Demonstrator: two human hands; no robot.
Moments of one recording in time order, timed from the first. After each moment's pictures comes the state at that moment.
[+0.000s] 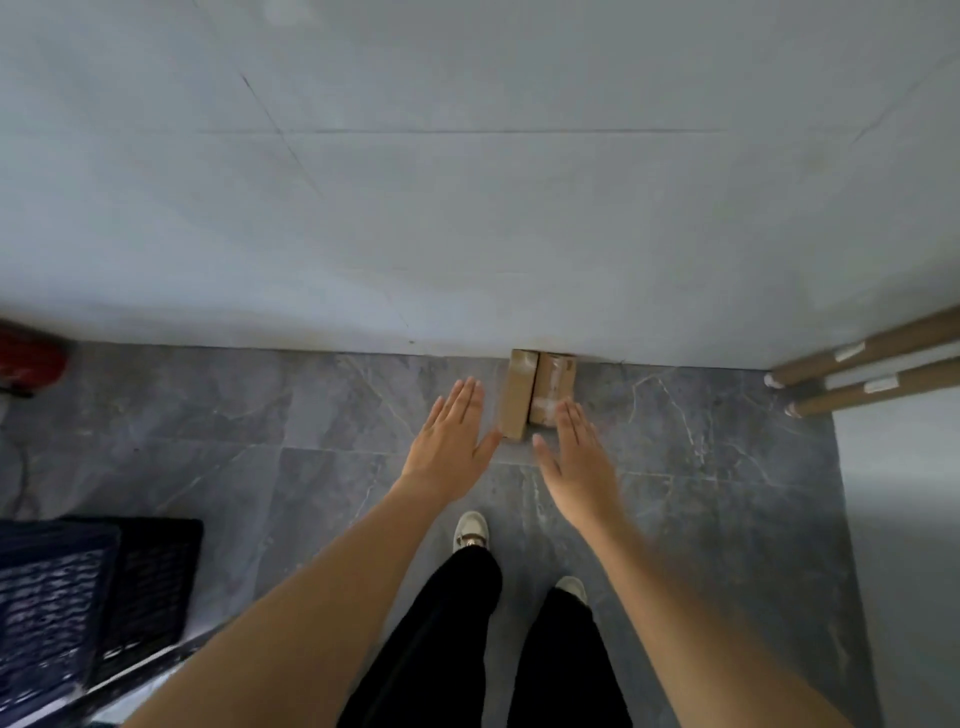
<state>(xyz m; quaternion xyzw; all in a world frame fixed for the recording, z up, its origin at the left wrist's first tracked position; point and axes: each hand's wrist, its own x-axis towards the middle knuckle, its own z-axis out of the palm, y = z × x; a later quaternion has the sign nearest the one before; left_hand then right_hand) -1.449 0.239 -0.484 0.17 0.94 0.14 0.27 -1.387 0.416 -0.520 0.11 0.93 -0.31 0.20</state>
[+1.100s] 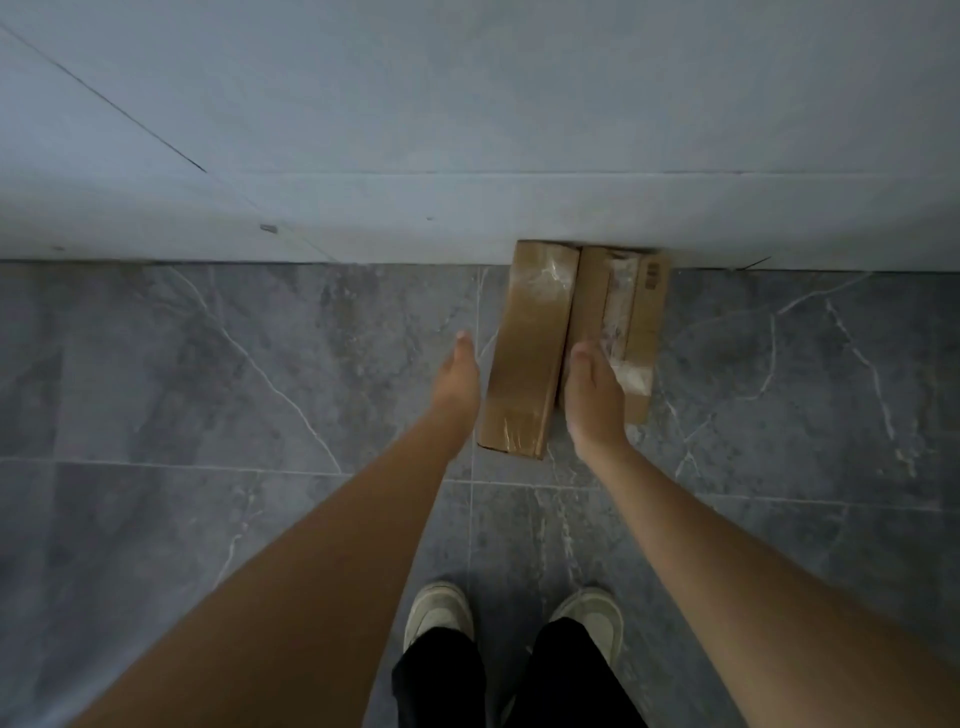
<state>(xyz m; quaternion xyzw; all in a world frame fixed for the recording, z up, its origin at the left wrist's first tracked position) -1.596 0.302 -1.028 -0.34 0.70 0.49 0.39 -1.548 0.423 -1.046 0.44 0.69 -0.56 0.15</state>
